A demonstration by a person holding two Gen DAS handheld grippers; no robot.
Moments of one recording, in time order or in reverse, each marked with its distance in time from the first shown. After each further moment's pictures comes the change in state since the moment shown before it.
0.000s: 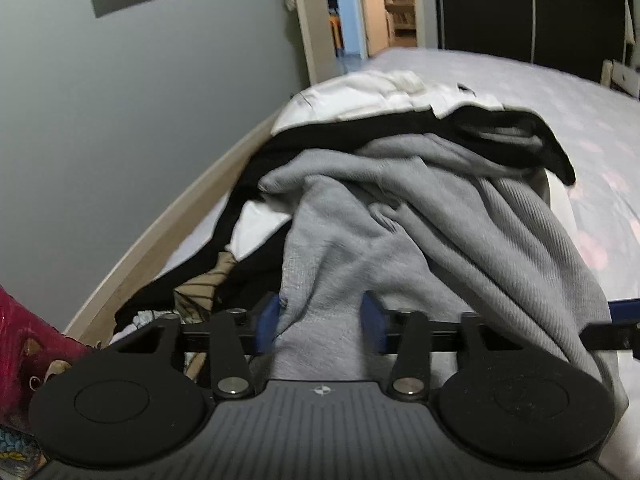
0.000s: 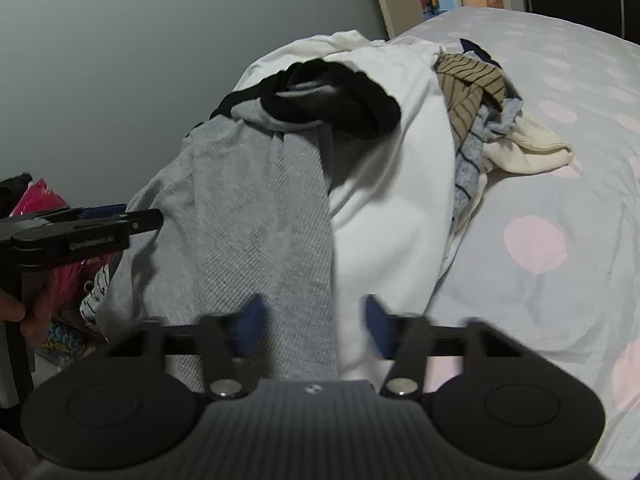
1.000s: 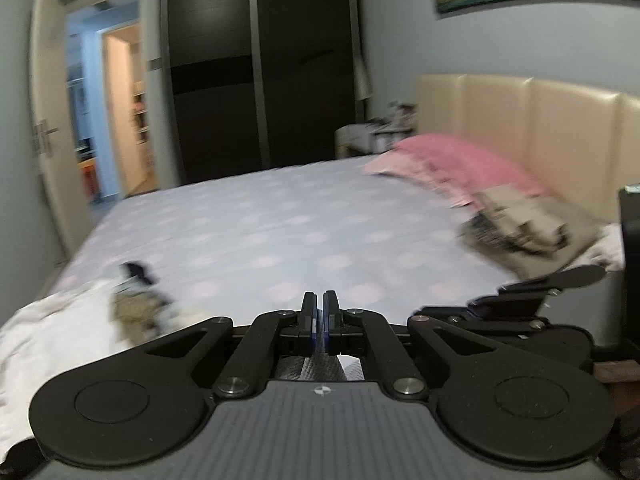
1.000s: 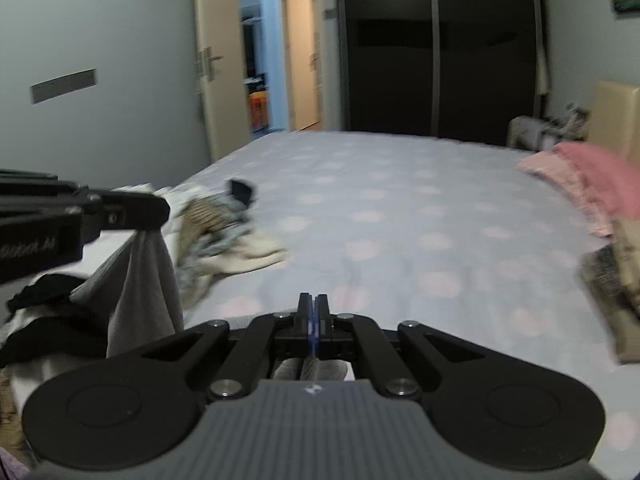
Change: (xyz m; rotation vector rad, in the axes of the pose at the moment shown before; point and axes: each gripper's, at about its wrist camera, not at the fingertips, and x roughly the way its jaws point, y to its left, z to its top) left arm -0.211 -0.258 0.036 0.355 -0.394 -0.727; right arm -0.255 -0.084 -0.068 0.078 -0.396 -0.557
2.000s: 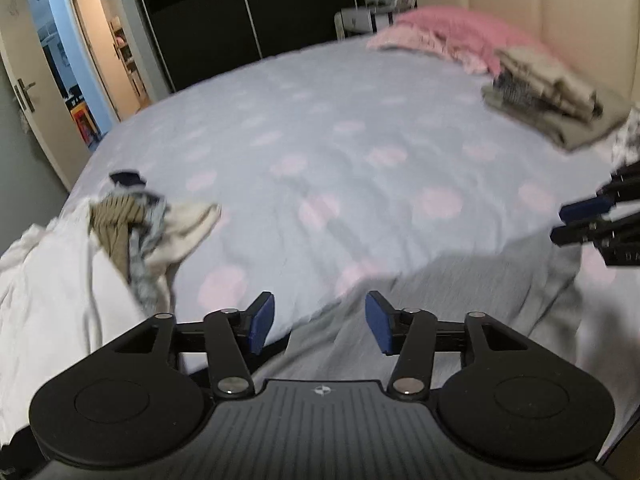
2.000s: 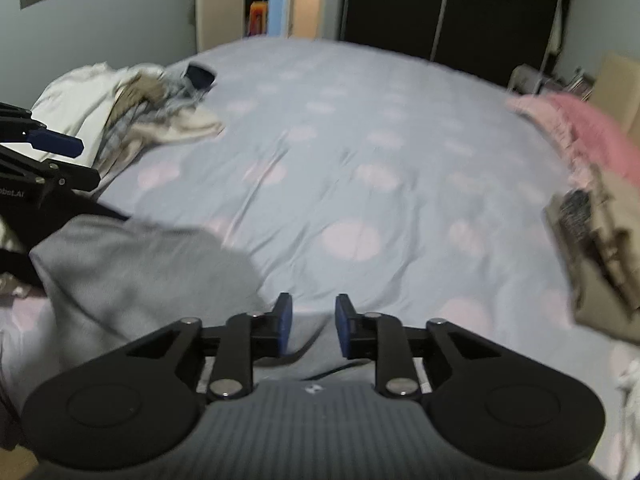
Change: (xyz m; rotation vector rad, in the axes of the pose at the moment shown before) left arm 0.066 0.023 -0.083 0.129 0.394 0.098; right arm 0.025 -0.089 -0.083 -0.123 0.296 0.002
